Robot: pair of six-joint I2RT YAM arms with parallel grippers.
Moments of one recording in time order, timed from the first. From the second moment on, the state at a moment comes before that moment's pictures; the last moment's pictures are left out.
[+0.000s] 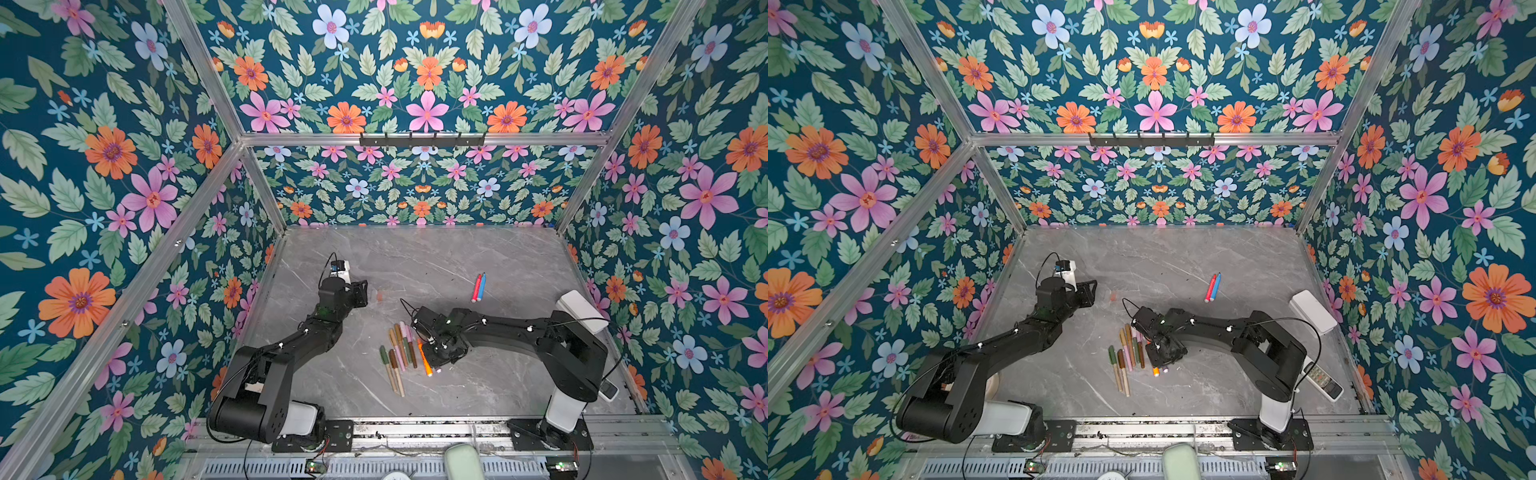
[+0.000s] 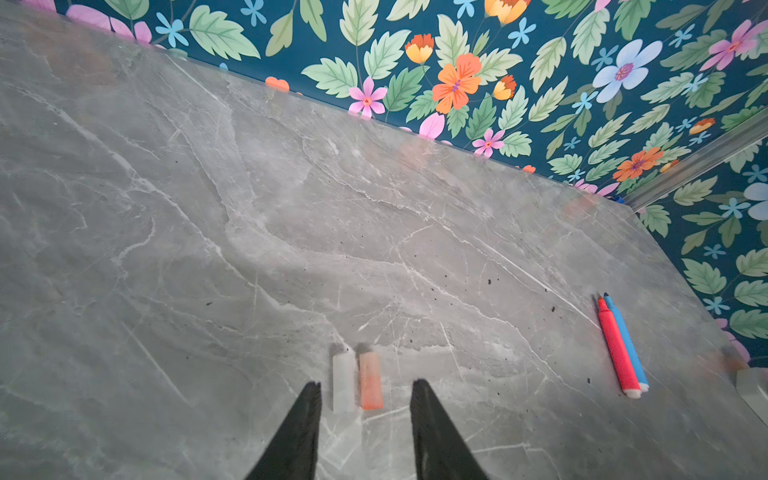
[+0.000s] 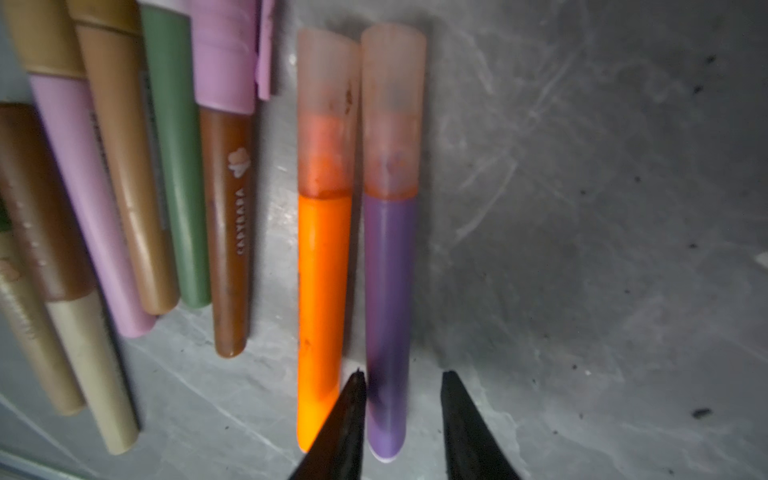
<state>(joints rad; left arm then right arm) -0.27 1.39 0.56 0.43 0.07 -0.39 0.96 1.80 1.13 -0.76 0.01 0.56</state>
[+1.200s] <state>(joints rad) -0.34 1.53 0.63 0.50 0.32 -0.54 0.78 1.51 1.00 -0.75 0.08 0.51</state>
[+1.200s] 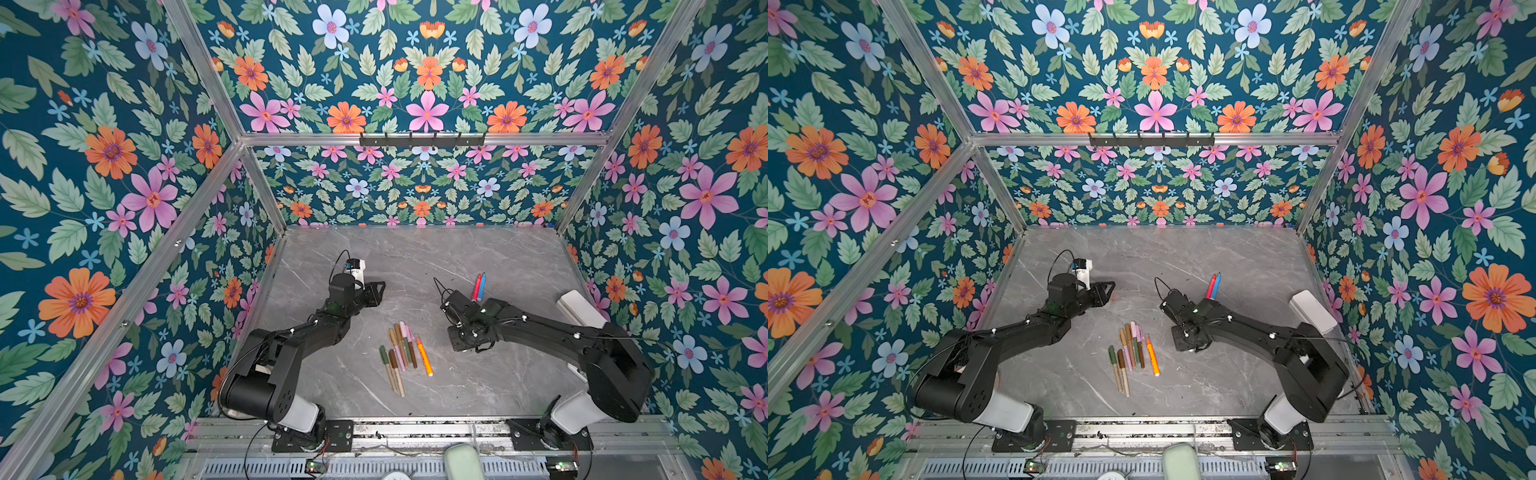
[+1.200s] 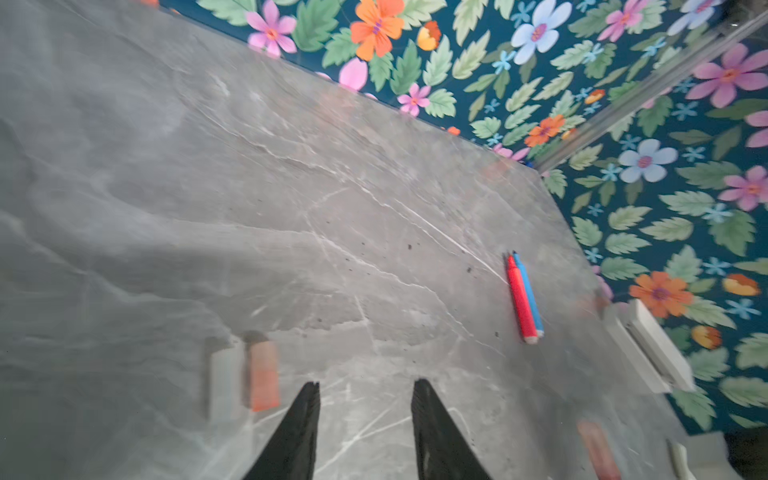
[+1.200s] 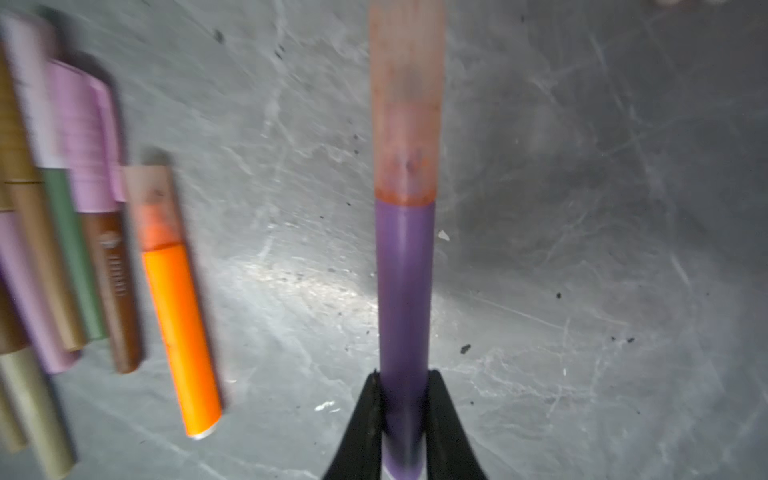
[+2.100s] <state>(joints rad) -0.58 1.60 0.73 0.72 0.57 -0.83 0.68 1.36 1.01 -0.57 -0.27 0.44</state>
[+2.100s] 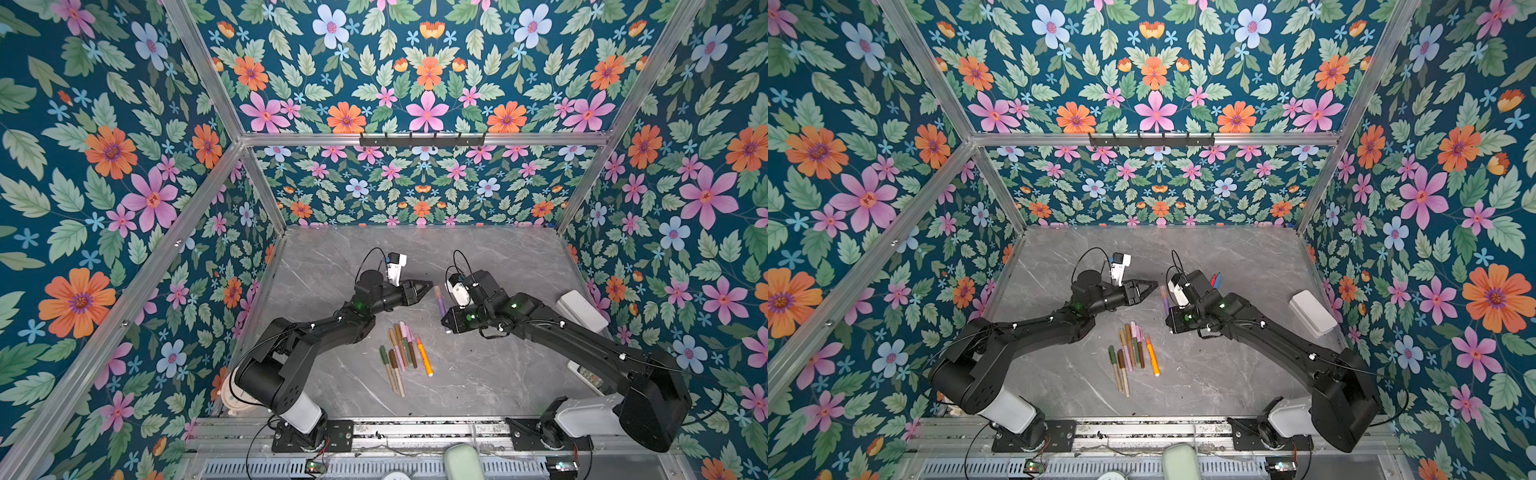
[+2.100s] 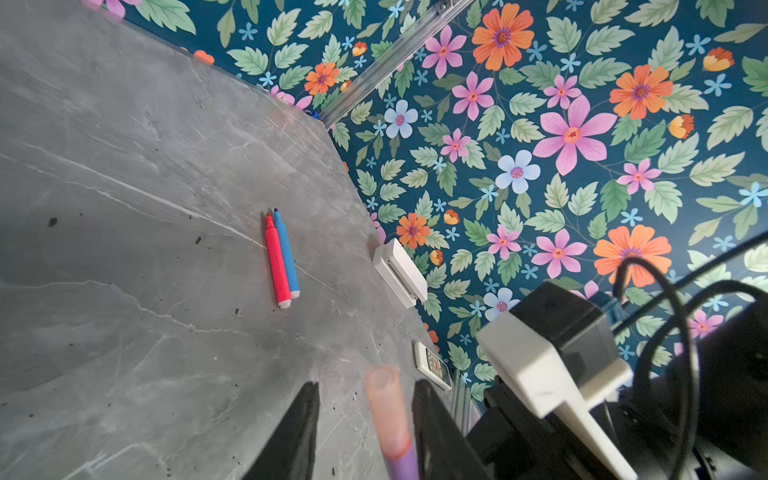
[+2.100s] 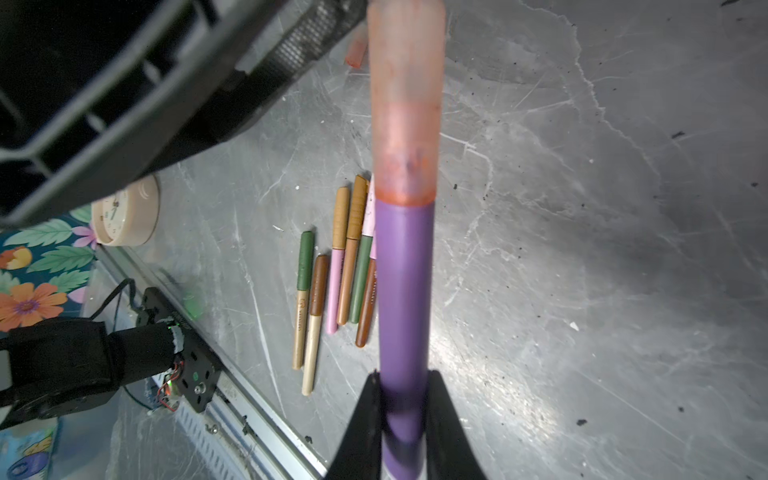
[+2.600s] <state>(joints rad) -0.62 1.64 0.77 0.72 0.63 -0.84 0.68 1.37 1.02 -0.56 -0.31 0.42</state>
